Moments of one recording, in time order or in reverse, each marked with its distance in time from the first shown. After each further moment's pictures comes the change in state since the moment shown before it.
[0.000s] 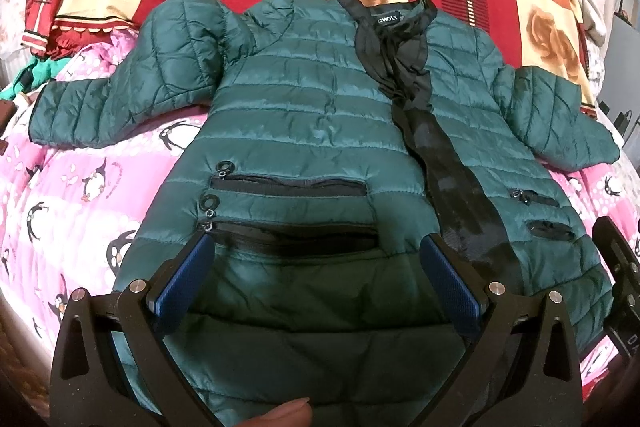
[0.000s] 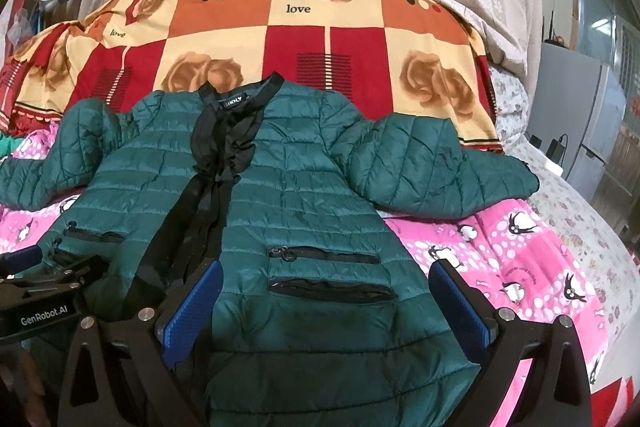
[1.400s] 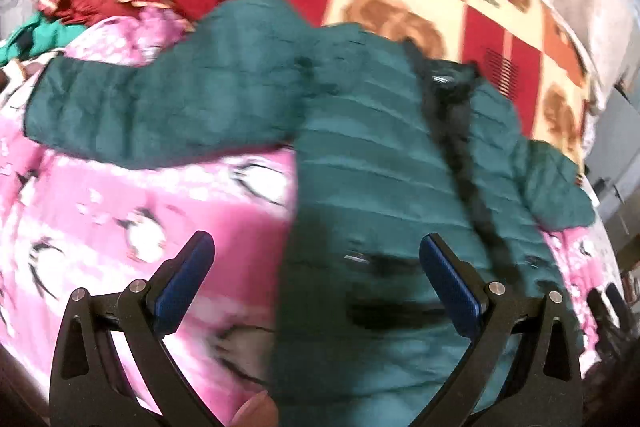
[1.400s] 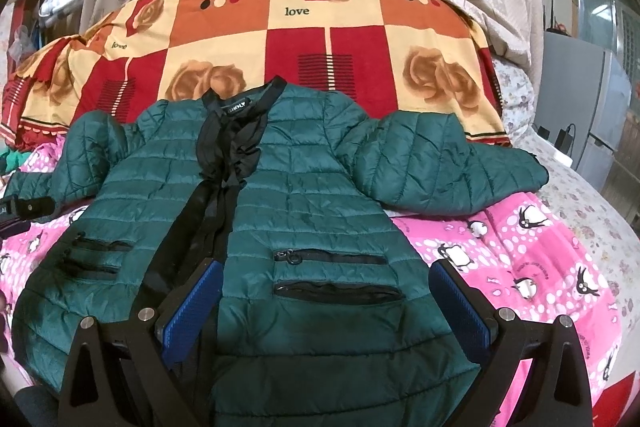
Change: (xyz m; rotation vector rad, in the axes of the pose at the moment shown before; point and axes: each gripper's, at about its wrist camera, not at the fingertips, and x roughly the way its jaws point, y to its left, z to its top) left arm 0.016 0.144 0.055 -0.161 -0.016 -0.140; right arm 0.001 -0.006 -0.002 0.041 0.003 0.043
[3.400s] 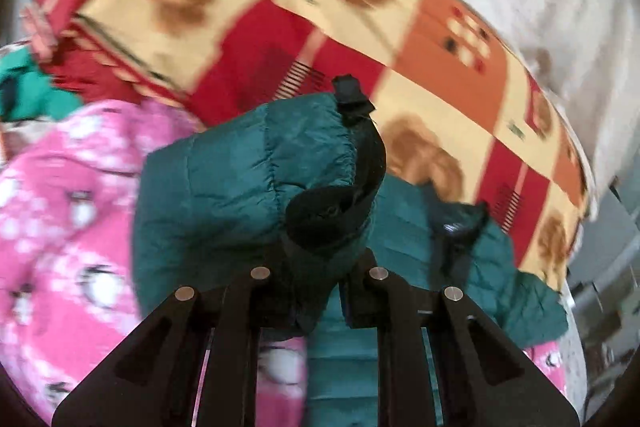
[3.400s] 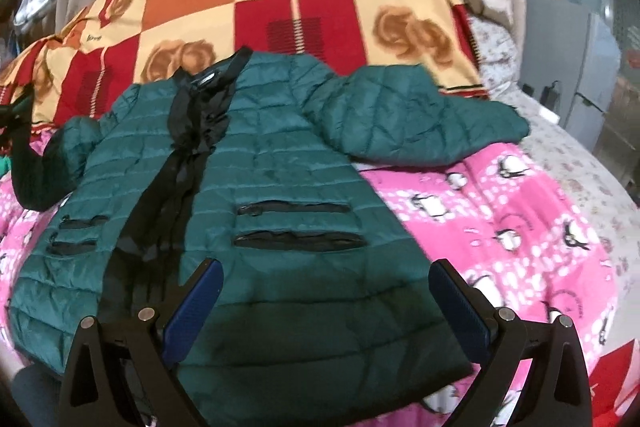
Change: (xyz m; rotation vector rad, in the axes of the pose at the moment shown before) left arm 0.010 0.043 0.124 -0.160 -0.180 -0.100; right arm -0.006 -0.042 -0.023 0.082 0.121 -0.049
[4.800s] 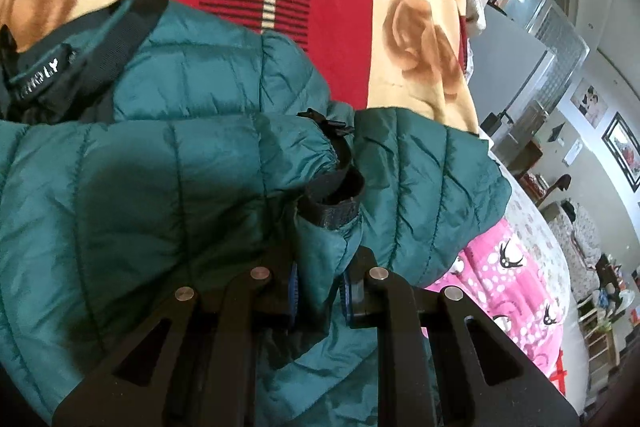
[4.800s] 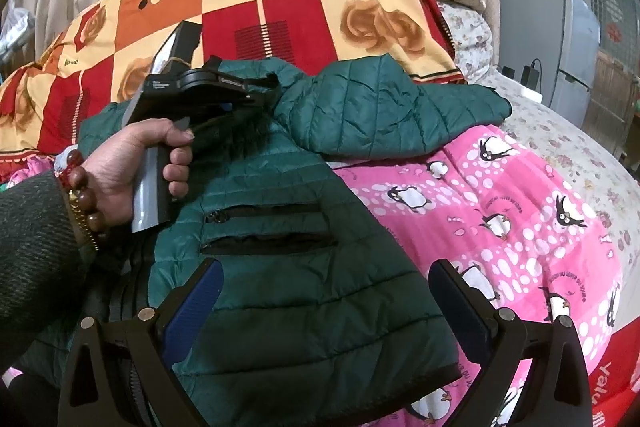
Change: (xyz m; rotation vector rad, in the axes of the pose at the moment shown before) left arm 0.216 -0.321 -0.158 0.404 0.395 -0.483; right arm 0.011 -0.019 -0.003 0.061 0.001 -0.035
